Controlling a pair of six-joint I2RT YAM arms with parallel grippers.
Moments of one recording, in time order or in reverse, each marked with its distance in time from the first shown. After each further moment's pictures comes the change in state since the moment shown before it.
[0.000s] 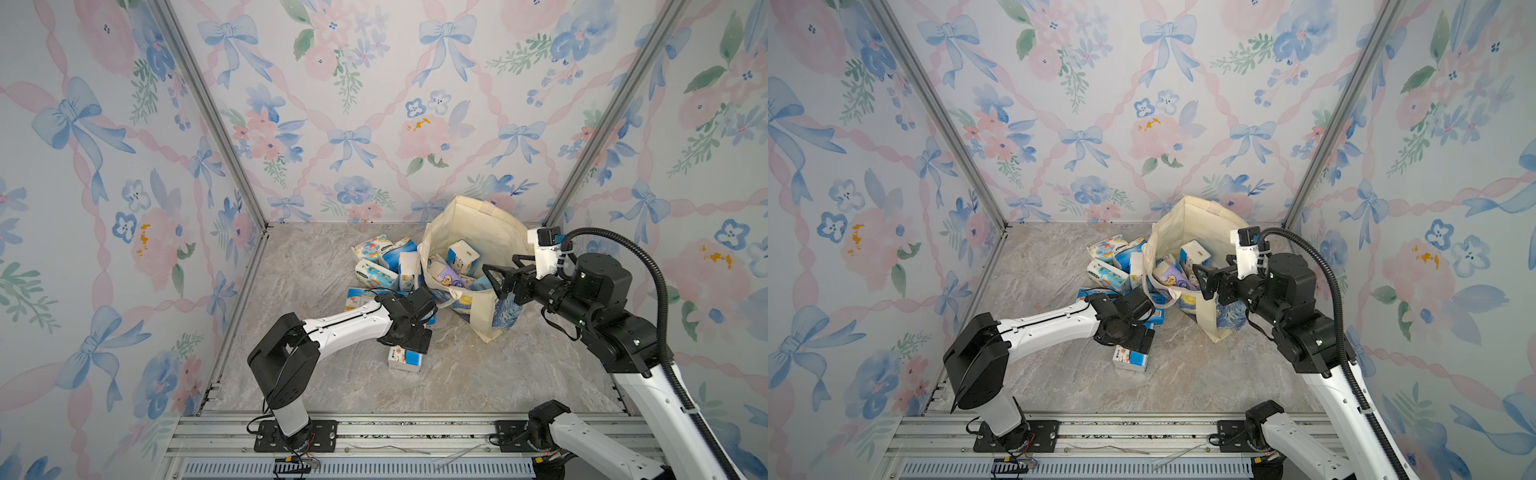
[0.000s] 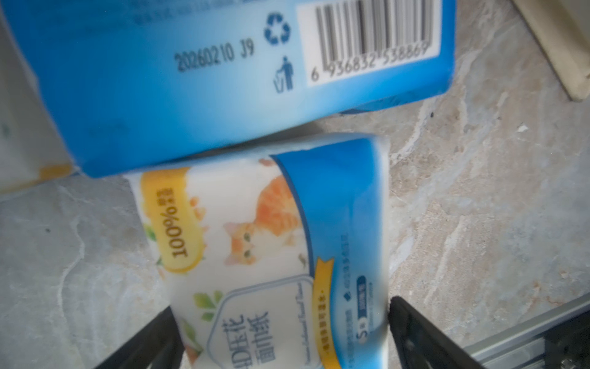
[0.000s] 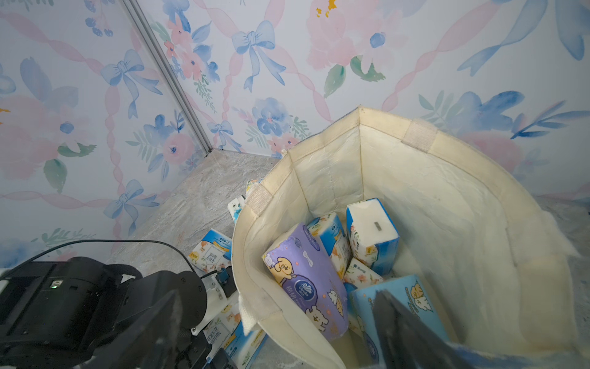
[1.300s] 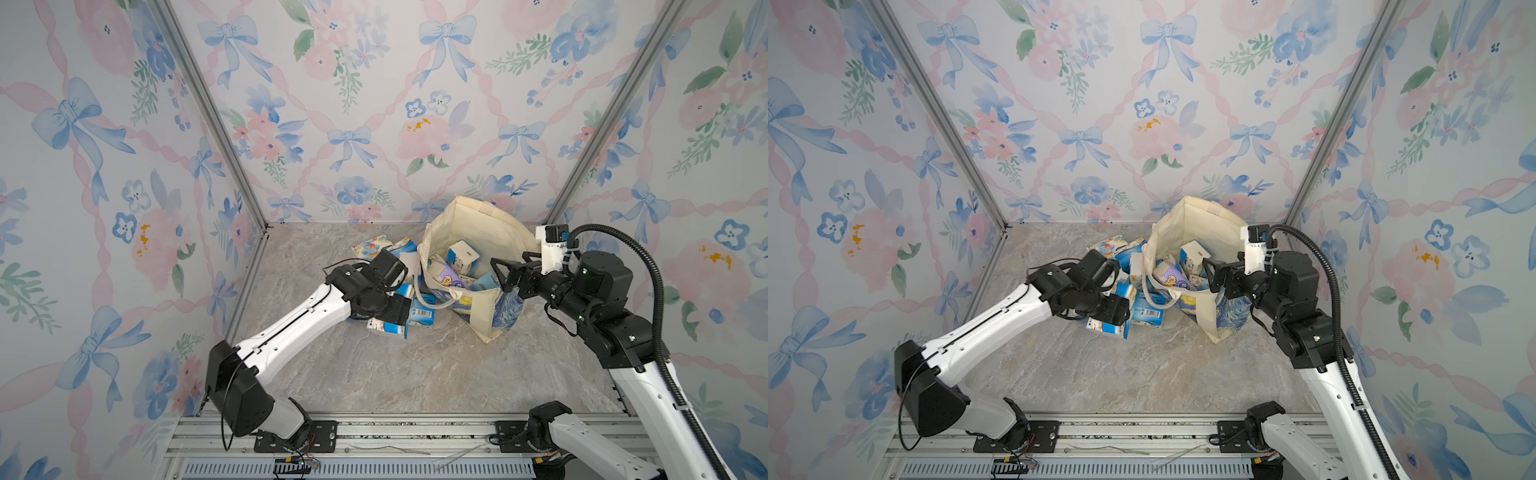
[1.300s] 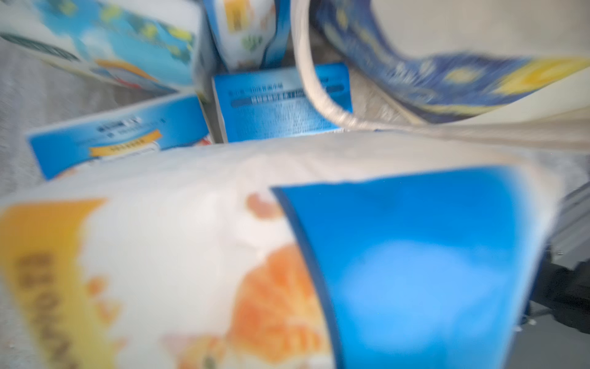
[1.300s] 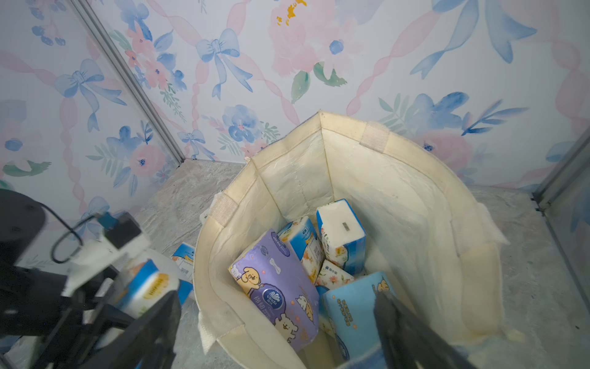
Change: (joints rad) left arm 0.209 -0.286 0.233 -0.251 0.098 0.208; right arm -0.100 0.006 -0.028 0.037 0.039 -0.011
